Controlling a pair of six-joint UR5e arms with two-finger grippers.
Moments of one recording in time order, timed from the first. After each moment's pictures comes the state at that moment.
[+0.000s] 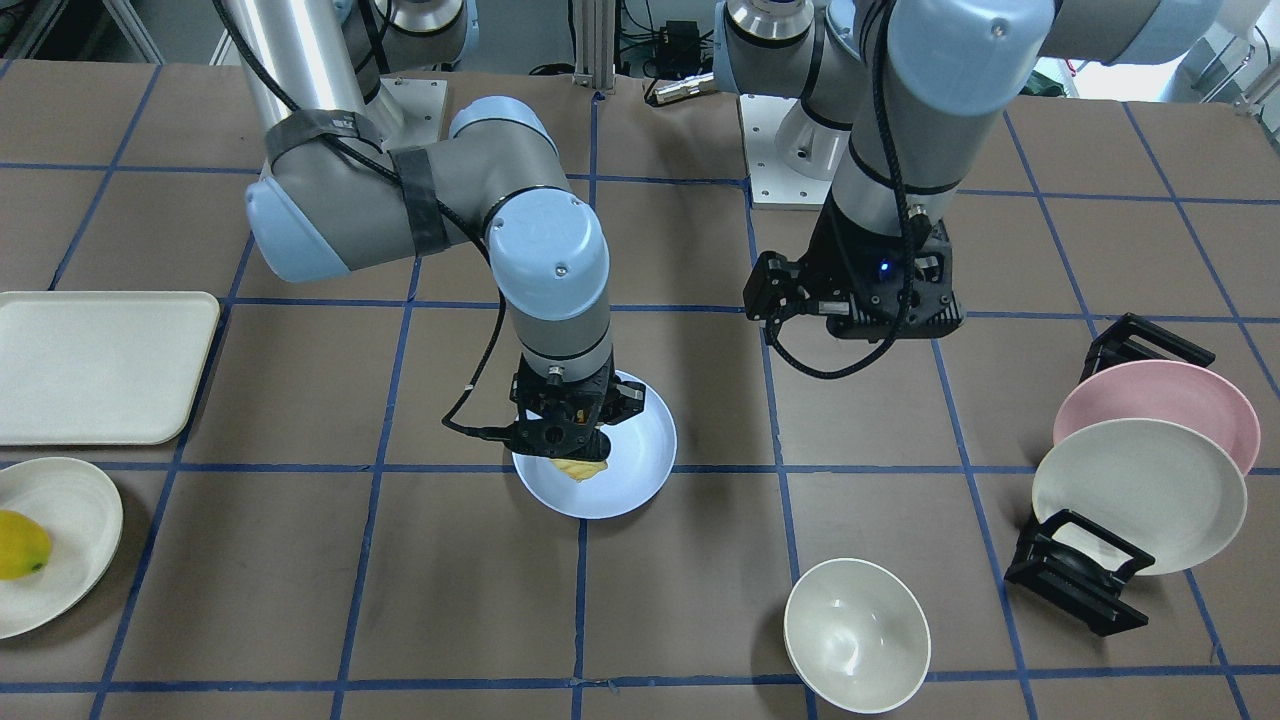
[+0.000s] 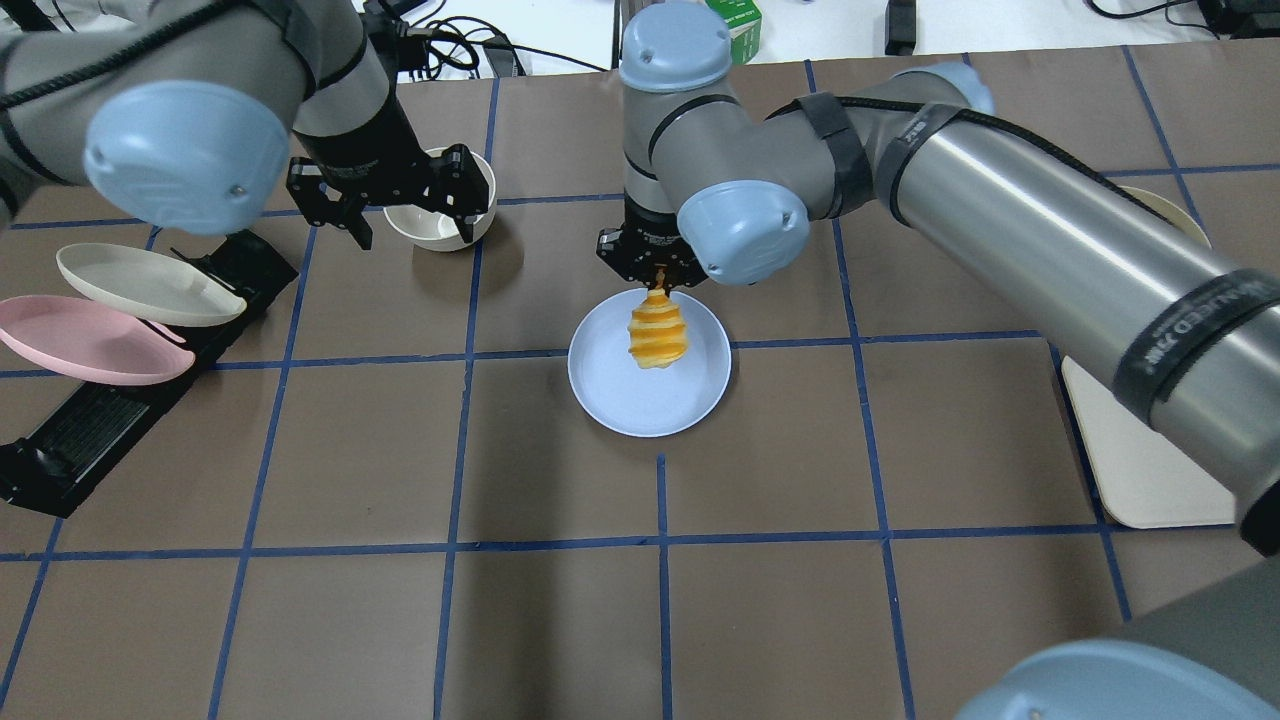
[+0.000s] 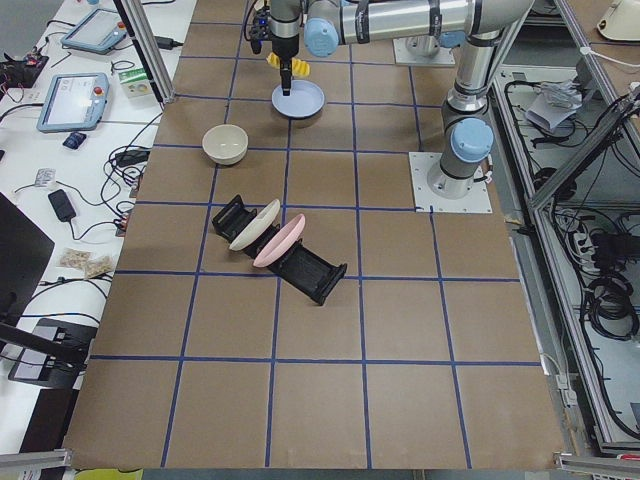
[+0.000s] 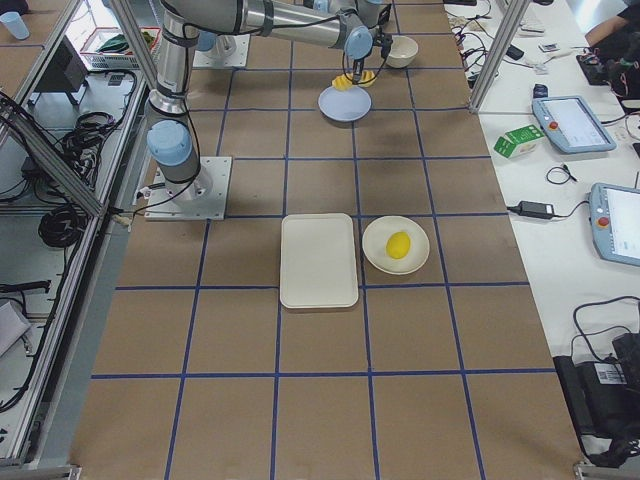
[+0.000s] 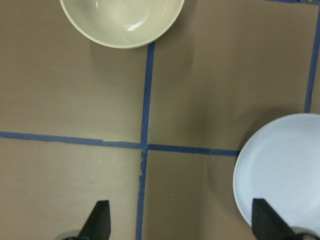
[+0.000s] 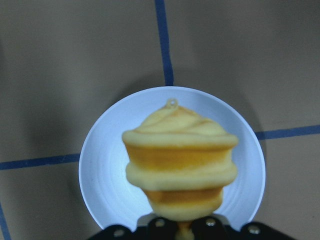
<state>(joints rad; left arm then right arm) -1.64 -1.69 -1.53 -1.48 1.59 -0.08 1.94 -1.10 1.50 -1.95 -1.50 0.48</state>
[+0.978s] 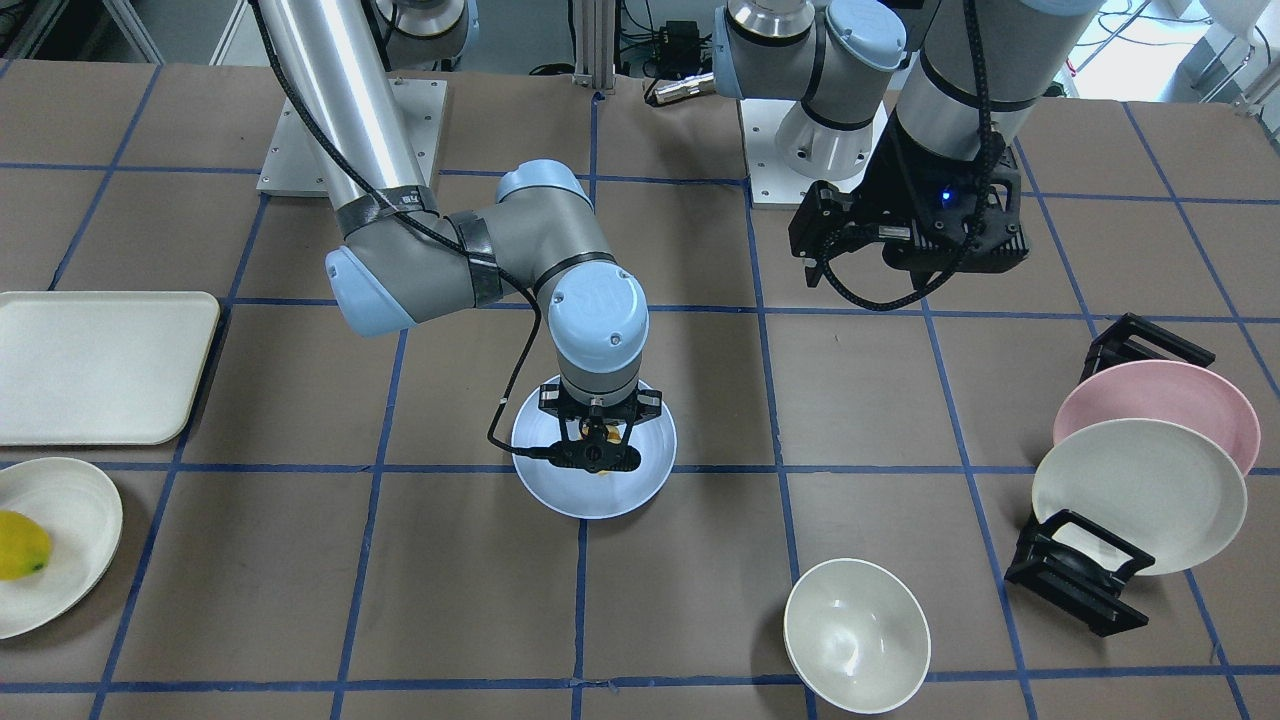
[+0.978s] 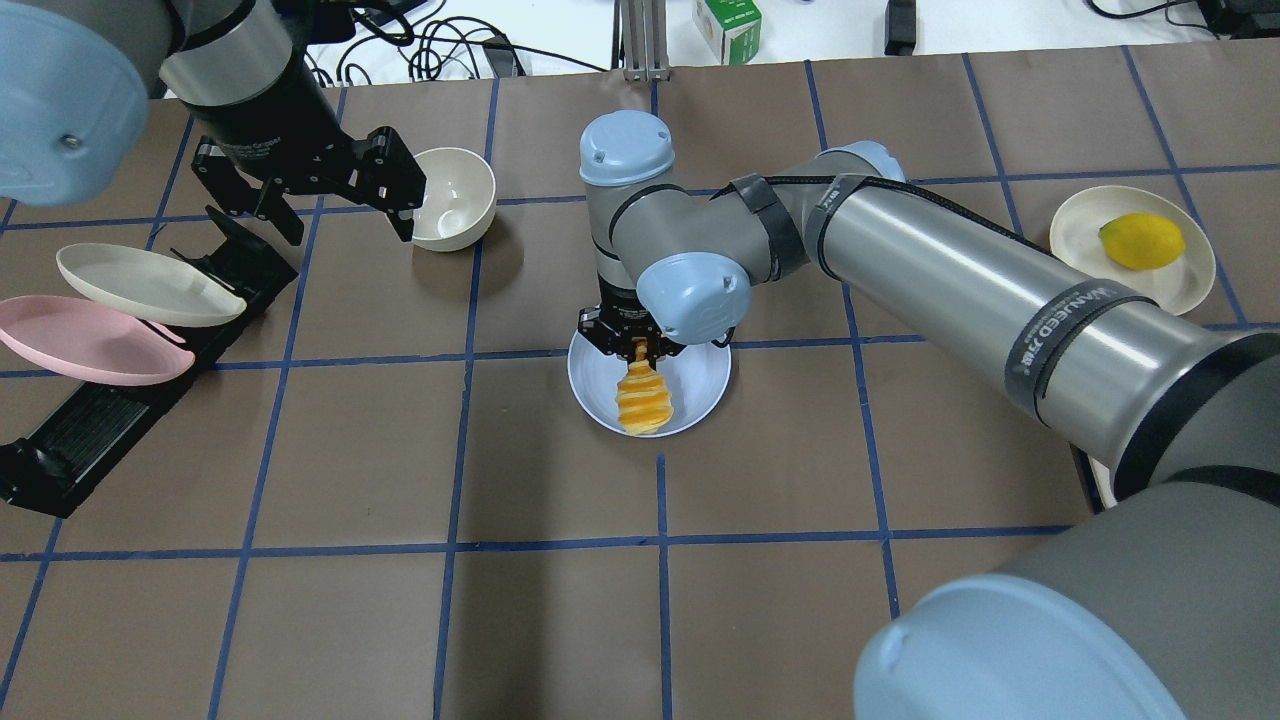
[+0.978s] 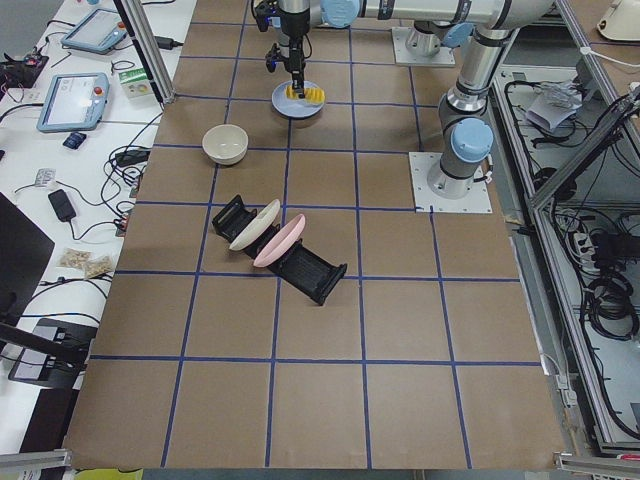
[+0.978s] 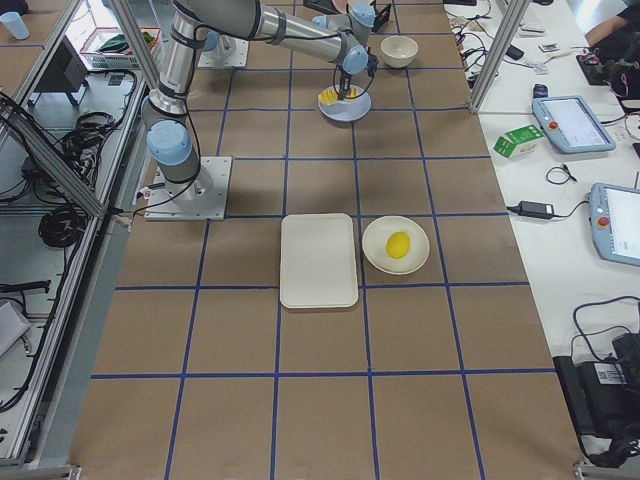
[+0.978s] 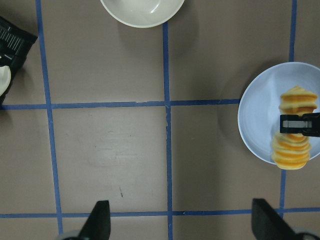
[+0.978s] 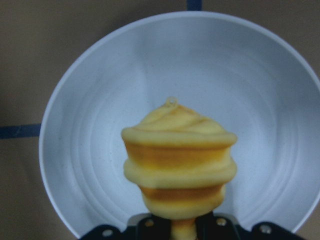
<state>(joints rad) -1.58 -1.62 -1.52 -1.59 1.58 0.00 1.98 -1.01 1.55 -1.98 -1.50 0.47</state>
